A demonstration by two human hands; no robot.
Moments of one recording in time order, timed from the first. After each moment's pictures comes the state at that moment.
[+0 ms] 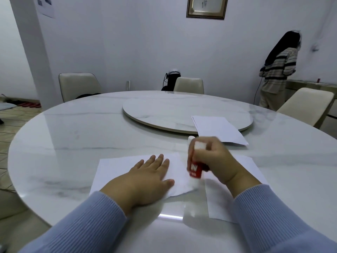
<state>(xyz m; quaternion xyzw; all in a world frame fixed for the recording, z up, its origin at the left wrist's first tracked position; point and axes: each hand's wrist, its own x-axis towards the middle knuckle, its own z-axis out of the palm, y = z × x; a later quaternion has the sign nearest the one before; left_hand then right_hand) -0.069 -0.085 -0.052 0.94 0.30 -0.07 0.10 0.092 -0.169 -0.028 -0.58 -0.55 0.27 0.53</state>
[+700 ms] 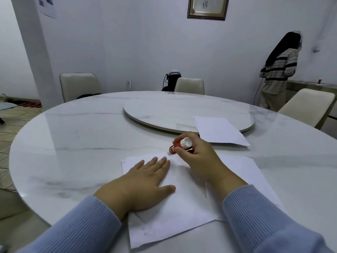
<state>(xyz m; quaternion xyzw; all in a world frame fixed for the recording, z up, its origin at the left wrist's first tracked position) -0.079 -0.079 -0.060 0.96 0.28 -0.06 0.08 0.079 -0.145 -0.044 -0.64 -0.56 0.13 0.51</state>
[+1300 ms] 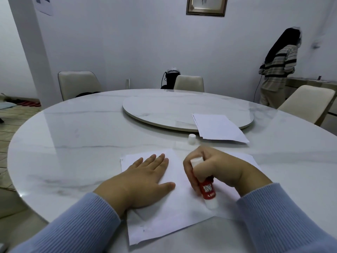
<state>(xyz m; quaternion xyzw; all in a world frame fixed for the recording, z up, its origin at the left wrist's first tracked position) -0.079 -0.080 -0.058 0.95 0.30 -0.07 0.07 0.086 -0.183 -0.014 -0.57 -0.64 0.41 0.30</state>
